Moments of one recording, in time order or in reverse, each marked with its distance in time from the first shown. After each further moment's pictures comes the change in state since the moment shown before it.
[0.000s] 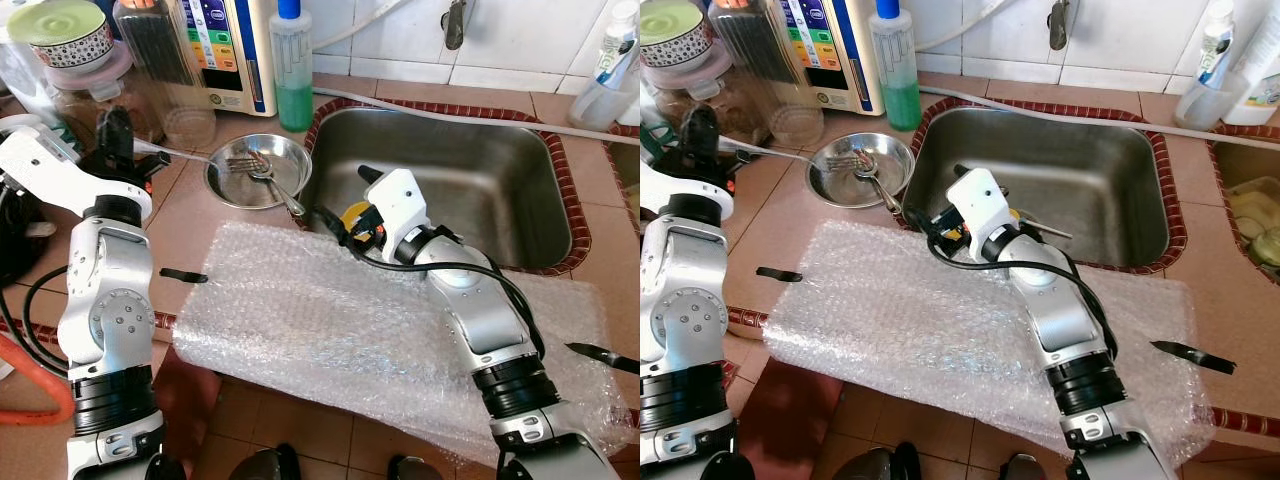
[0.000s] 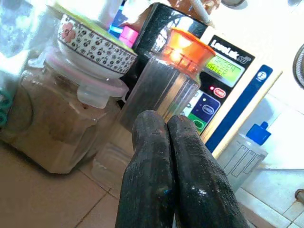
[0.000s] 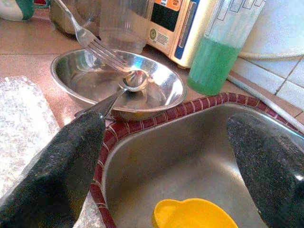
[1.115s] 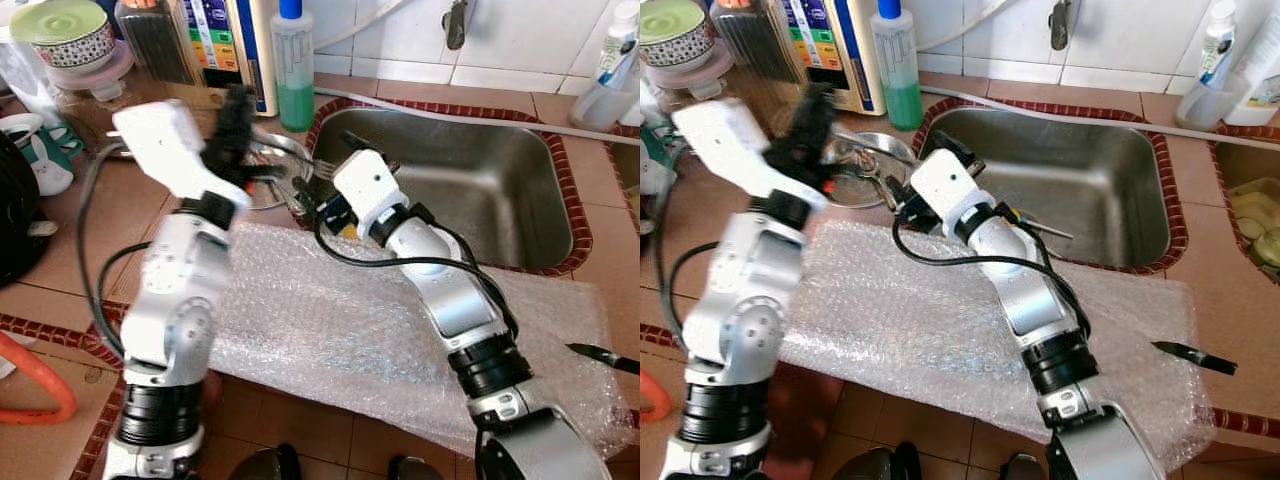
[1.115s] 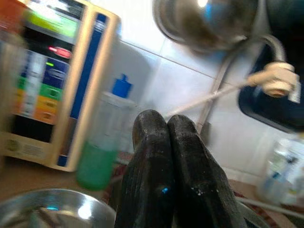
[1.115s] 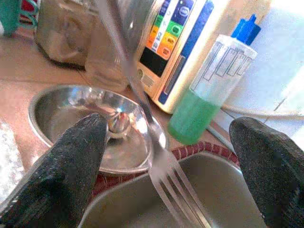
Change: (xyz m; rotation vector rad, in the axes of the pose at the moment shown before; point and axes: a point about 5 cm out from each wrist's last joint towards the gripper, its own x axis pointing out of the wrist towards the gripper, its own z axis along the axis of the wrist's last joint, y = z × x) left arm -0.026 -0.096 -0.033 0.066 0.109 -0.442; right arm 0.029 0.010 0.027 -0.196 -0.095 -0.071
